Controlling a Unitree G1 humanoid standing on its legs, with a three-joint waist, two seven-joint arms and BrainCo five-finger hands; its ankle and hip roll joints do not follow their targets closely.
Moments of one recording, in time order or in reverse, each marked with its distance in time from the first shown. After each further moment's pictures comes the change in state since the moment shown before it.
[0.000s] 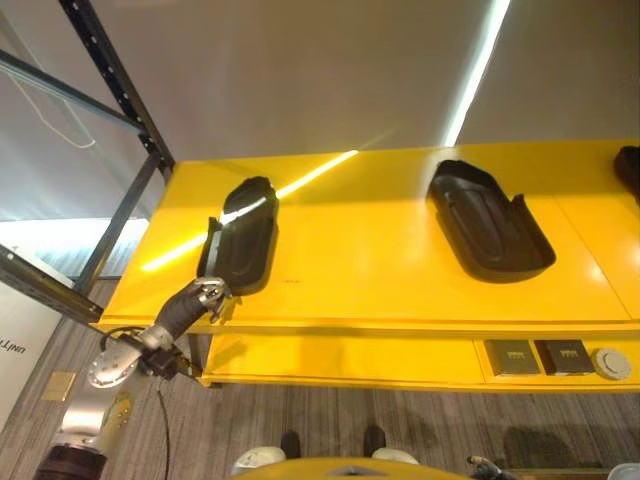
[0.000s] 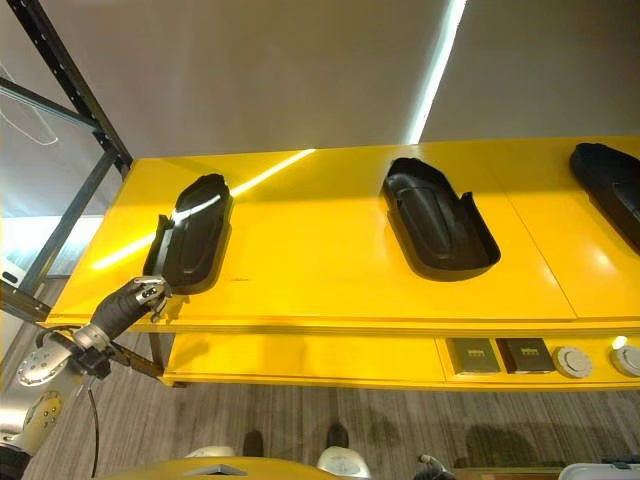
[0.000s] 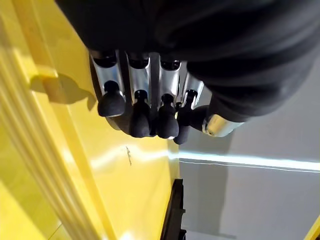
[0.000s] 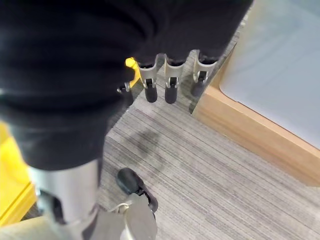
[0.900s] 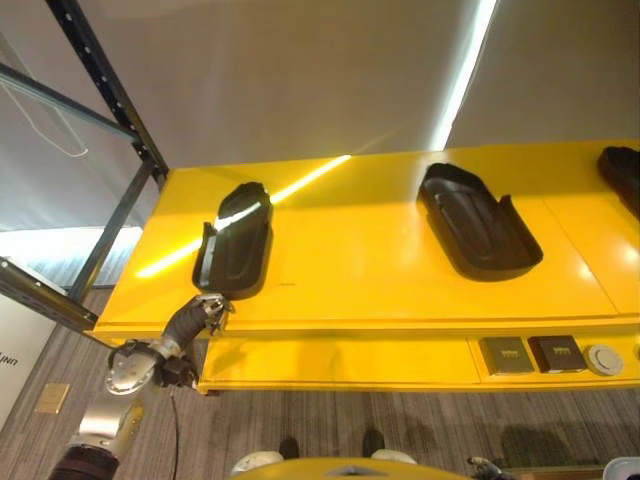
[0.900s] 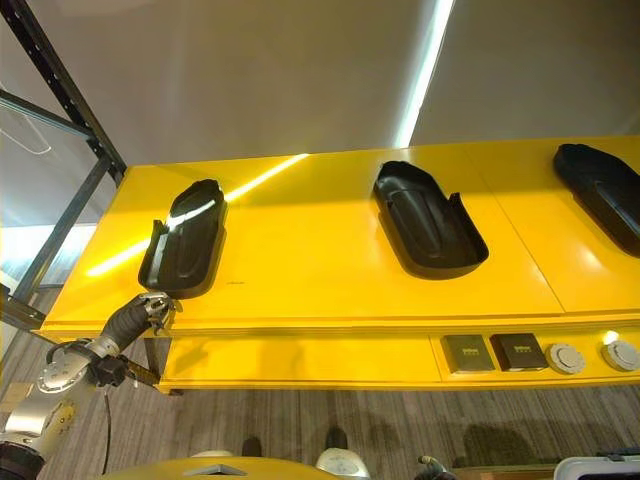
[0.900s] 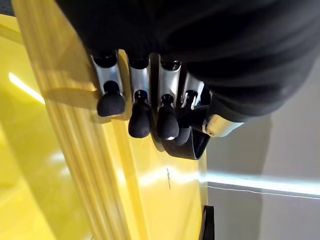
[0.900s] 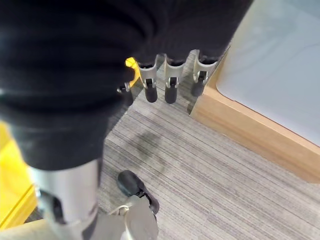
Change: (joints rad) left arm -0.006 -0.034 -0.077 0.133 0.069 0.004 0.175; right arm -0.001 0.000 0.002 0.001 0.000 0.000 0.002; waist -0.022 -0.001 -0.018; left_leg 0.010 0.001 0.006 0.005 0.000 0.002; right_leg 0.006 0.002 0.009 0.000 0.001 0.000
